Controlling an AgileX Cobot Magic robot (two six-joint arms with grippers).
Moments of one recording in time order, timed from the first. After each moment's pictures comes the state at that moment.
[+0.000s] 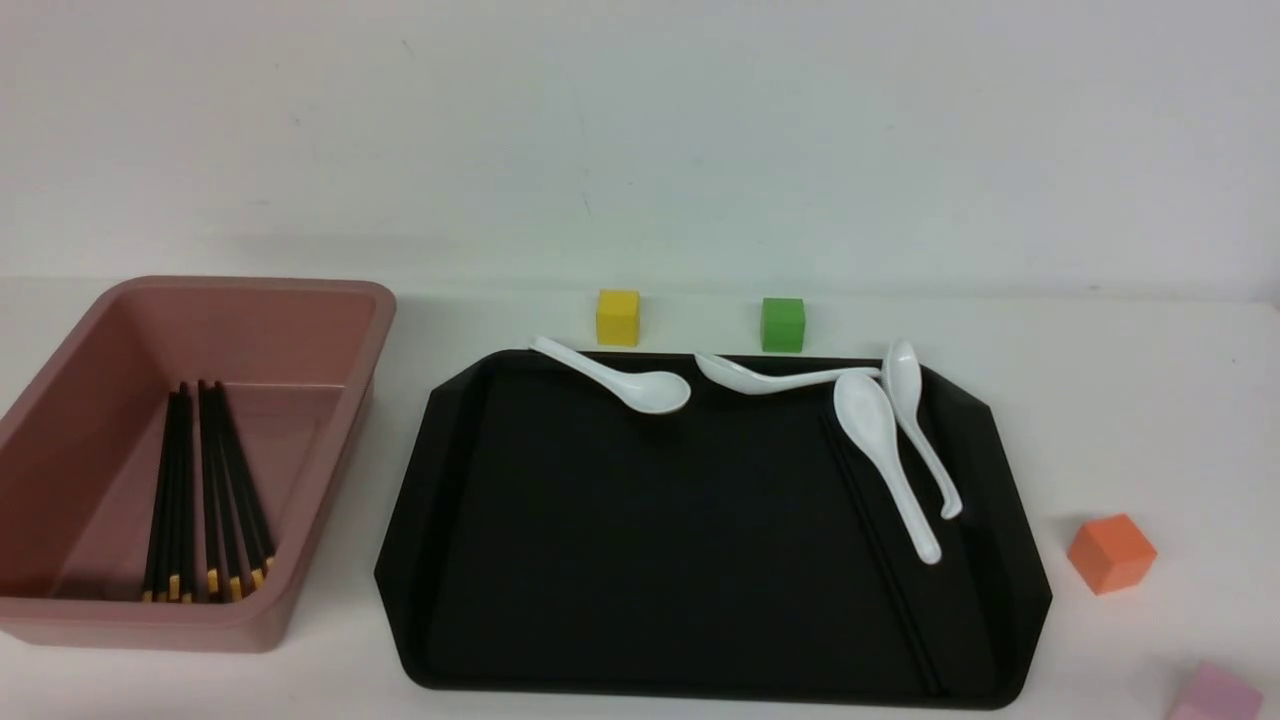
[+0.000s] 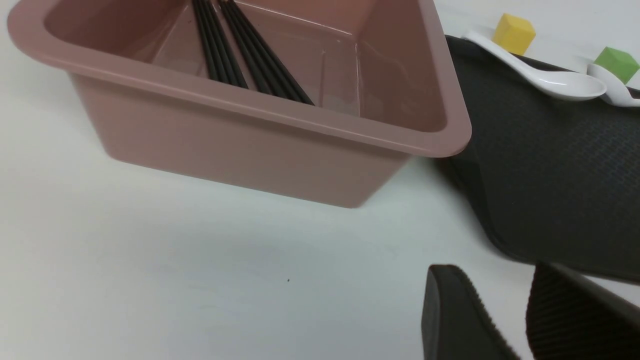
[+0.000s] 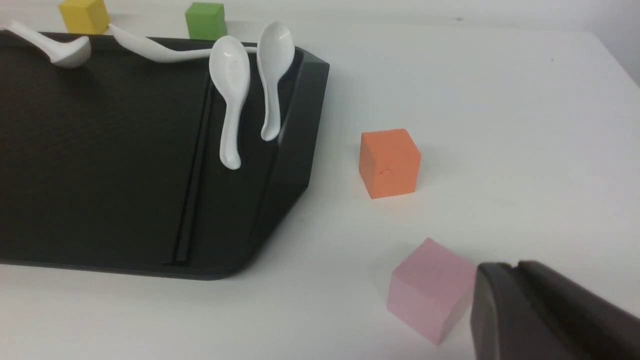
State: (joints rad) right arm 0.07 -0.01 0.02 -0.09 0.36 0.14; left arm -0.04 -0.01 0.03 -0.19 0.38 -0.13
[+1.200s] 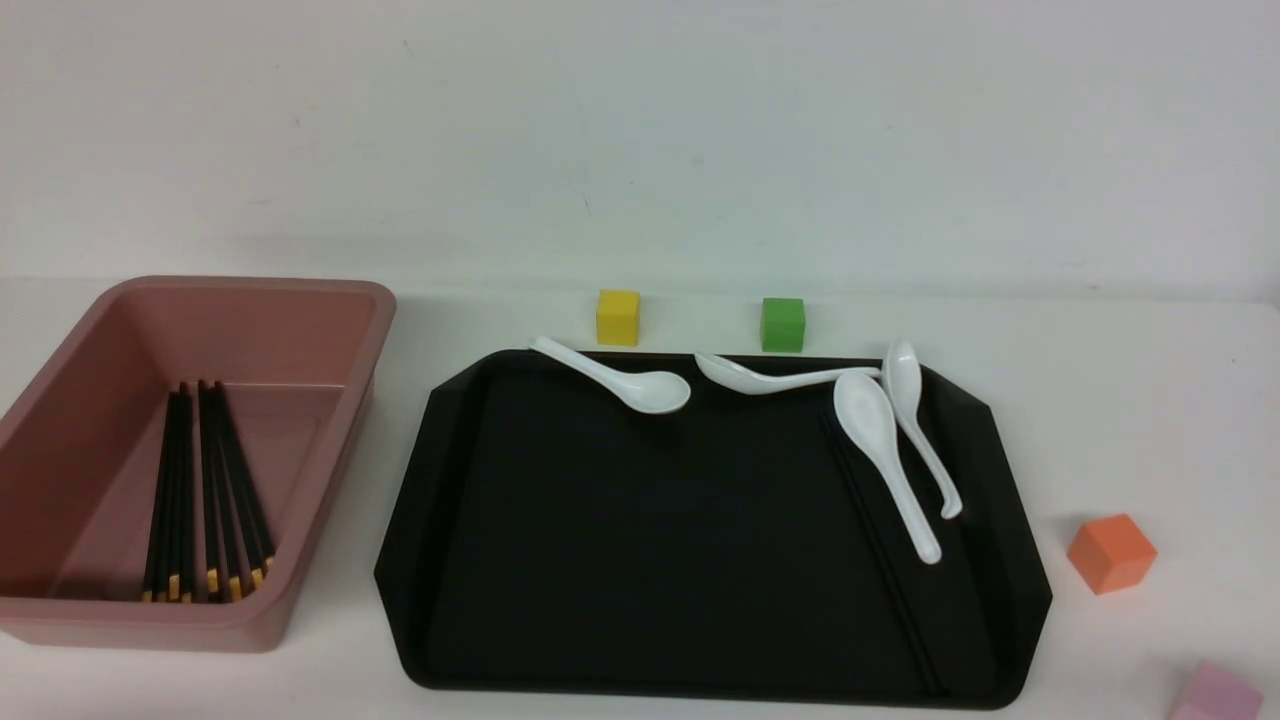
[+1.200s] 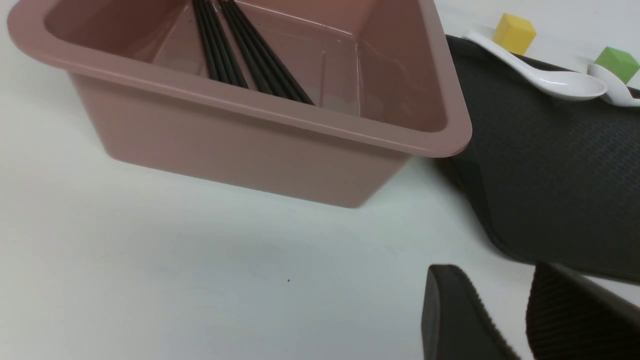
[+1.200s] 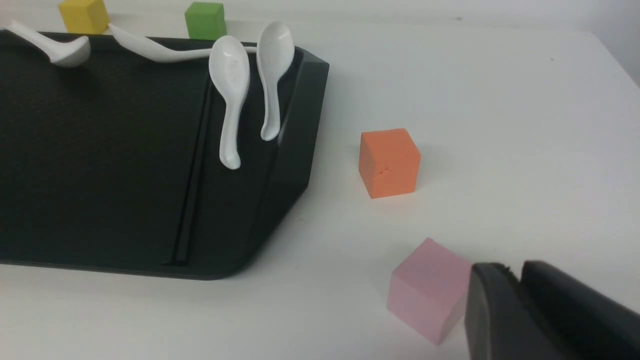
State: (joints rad) right arm 0.07 -0.01 0.02 -0.09 0.36 0.14; left arm -0.04 -0.01 0.03 -0.19 0.38 -0.13
